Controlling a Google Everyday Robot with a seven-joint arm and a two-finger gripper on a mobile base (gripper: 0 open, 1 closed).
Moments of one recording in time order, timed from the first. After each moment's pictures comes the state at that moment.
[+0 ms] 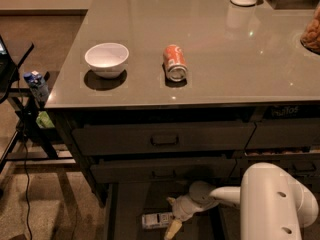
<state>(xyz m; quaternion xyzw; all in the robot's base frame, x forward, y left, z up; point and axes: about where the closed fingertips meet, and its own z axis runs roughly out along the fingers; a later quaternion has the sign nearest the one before) 0.465 -0.044 0.171 -0.61 0.72 0.27 0.17</state>
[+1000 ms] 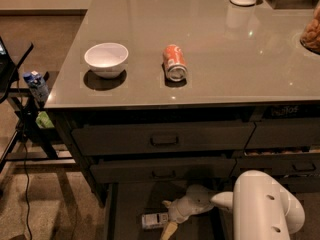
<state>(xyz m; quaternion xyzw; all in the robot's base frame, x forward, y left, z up) 0.466 -0.024 0.136 -0.60 0.71 0.30 0.18</state>
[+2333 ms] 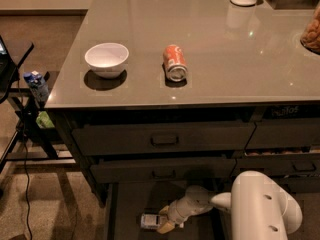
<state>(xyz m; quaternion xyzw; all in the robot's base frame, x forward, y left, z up) 0.462 -0.021 0.127 -0.60 0.72 0.31 0.18</state>
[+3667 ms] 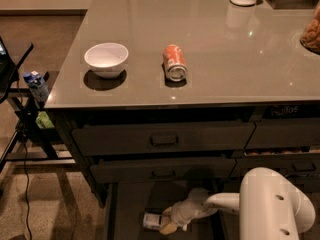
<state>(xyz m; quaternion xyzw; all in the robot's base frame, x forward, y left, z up) 0.456 -0.031 0.148 -0.58 0.74 0.29 0.18</state>
